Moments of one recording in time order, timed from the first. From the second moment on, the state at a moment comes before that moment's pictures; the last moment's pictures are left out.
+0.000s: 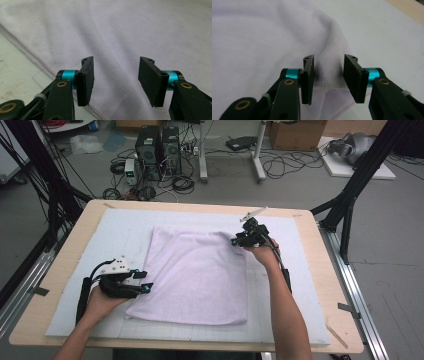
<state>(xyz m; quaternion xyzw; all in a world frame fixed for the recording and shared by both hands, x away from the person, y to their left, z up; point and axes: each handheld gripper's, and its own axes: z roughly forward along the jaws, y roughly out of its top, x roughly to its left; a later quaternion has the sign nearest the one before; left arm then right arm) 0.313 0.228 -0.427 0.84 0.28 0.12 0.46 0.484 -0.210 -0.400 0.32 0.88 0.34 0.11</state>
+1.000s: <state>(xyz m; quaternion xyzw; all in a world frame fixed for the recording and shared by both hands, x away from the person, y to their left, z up) 0.312 0.230 -0.430 0.84 0.28 0.12 0.45 0.490 -0.226 -0.430 0.37 0.85 0.33 0.15</state>
